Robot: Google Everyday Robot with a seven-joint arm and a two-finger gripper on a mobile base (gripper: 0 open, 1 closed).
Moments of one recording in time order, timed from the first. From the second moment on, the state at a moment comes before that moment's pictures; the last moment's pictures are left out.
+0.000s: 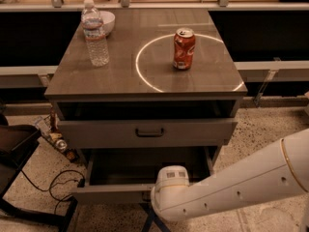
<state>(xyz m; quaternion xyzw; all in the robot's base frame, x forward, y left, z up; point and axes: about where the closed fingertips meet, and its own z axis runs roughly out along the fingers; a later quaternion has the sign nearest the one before) 0.409 -0.020 0.455 -0.79 0.60 -0.05 0.13</state>
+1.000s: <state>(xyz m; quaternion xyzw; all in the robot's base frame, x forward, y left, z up) 0.433 -0.059 0.526 -0.80 0.57 -0.08 0.15</state>
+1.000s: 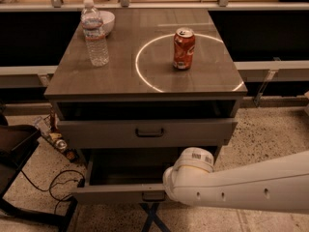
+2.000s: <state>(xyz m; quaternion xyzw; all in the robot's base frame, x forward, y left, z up) 0.538 -0.101 0.508 -0.83 0.54 -0.09 0.13</state>
